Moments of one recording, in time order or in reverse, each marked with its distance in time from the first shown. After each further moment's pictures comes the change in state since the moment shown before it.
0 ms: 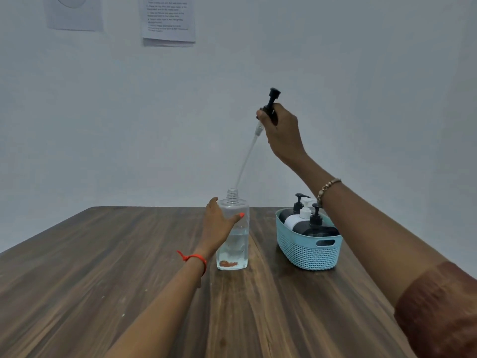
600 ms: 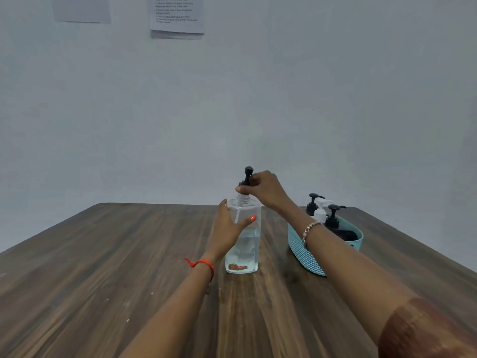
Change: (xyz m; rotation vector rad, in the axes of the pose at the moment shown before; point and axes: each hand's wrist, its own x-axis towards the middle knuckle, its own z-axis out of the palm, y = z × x) left_hand 0.007 -0.017 0.008 -0.127 -0.062 -0.029; right_hand -0.072 0.069 0.062 -0.060 -0.433 0.335
